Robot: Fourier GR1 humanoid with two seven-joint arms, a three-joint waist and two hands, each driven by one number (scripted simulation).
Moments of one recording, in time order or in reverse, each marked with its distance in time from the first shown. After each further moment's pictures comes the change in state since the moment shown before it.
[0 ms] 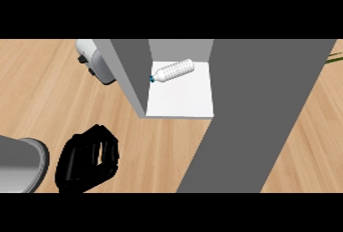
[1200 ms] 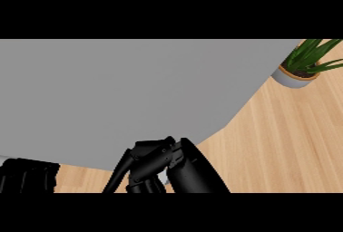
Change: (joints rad) left arm 0.262 0.183 0.223 -0.124 0.134 -0.238 -0.049; right arm -0.558 0.172 -0.098 0.389 -0.003 -0.244 0.128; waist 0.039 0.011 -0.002
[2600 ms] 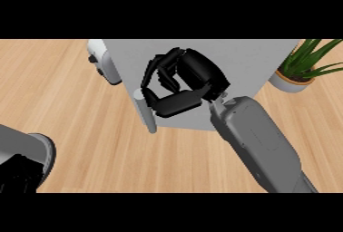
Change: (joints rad) left arm 0.068 0.029 0.086 -0.023 0.009 -0.120 -0.001; right arm -0.242 -0.005 -0.409 0.706 -0.440 0.536 -0.483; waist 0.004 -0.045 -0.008
